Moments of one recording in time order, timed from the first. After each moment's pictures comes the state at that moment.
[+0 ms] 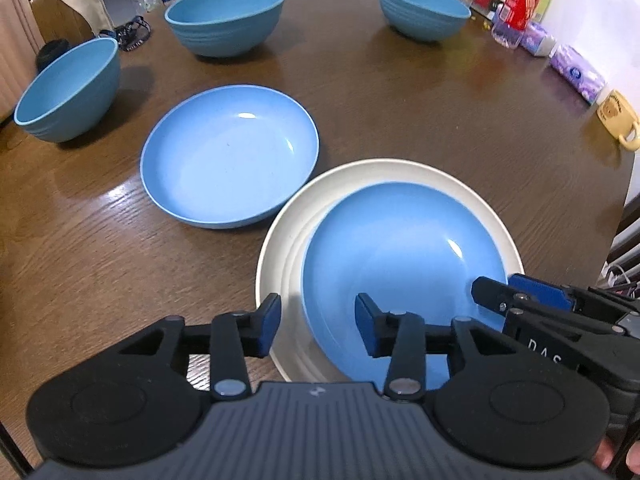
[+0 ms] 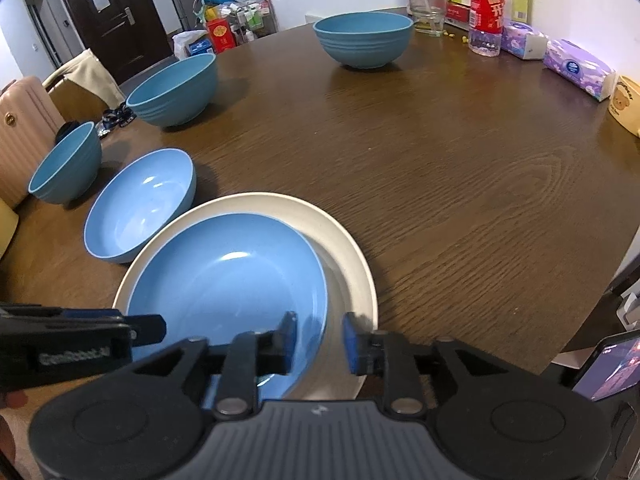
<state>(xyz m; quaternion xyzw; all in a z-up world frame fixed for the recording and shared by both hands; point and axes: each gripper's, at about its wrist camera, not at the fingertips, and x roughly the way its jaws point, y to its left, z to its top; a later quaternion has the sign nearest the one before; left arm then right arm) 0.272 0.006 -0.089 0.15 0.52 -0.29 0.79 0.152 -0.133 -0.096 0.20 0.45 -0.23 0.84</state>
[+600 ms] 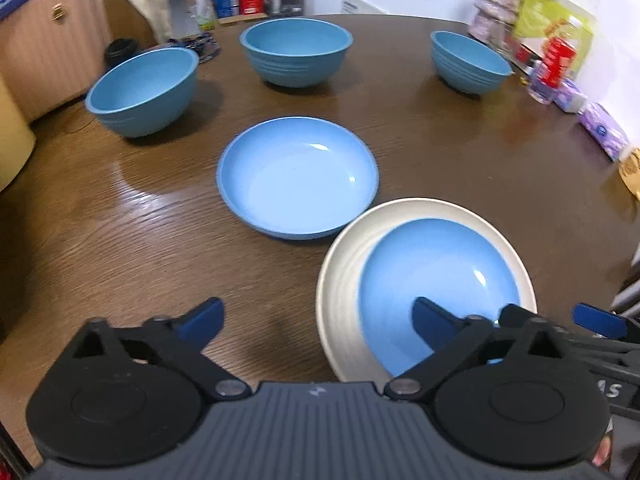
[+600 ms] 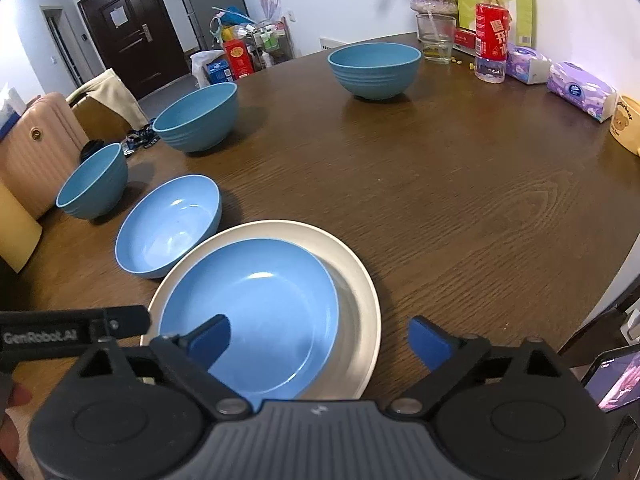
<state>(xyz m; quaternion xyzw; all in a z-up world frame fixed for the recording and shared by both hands) 0.268 0.042 -0.062 0.10 0.49 -0.24 0.83 0.138 -0.129 -0.071 0.20 0.42 -0.21 0.86</state>
